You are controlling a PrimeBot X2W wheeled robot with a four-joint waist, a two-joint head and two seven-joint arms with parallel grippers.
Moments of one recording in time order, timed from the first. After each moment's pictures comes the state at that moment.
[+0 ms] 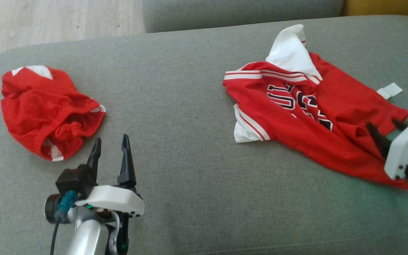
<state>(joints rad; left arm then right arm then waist) -0.09 0.05 -0.24 0.22 -0.28 0.16 -0.25 -0.31 -0.51 0.16 0.37 0.48 0.13 0.55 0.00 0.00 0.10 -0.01</state>
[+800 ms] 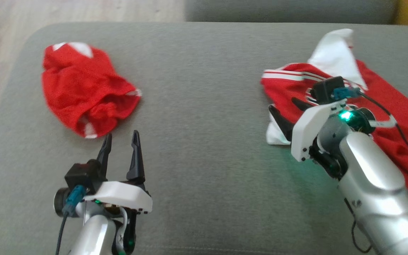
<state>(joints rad) -0.12 0.05 -0.28 0.23 -0.30 0.15 -0.25 -0.58 -0.20 0.43 0.59 0.42 0.13 0.35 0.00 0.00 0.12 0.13</state>
